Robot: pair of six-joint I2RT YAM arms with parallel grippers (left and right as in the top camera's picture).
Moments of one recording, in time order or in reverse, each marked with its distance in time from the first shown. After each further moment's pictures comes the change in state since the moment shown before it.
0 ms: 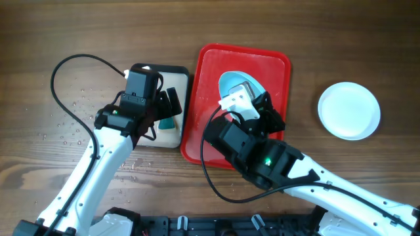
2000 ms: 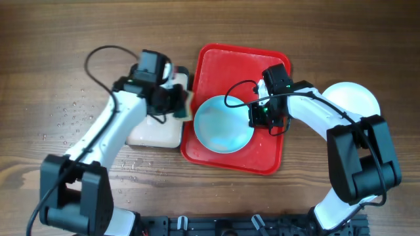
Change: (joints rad) left arm 0.005 0.320 0.153 0.002 0.373 0.118; right arm -0.690 0.526 0.009 0.019 -1.516 0.257
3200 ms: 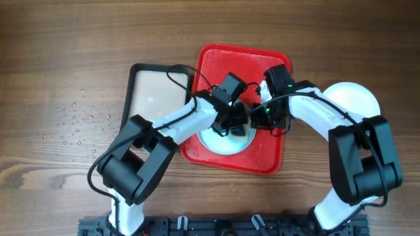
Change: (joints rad) left arm -0.412 0.347 0.114 0.175 -0.013 -0.474; right arm -0.008 -0.006 0.000 -0.034 0.006 0.004
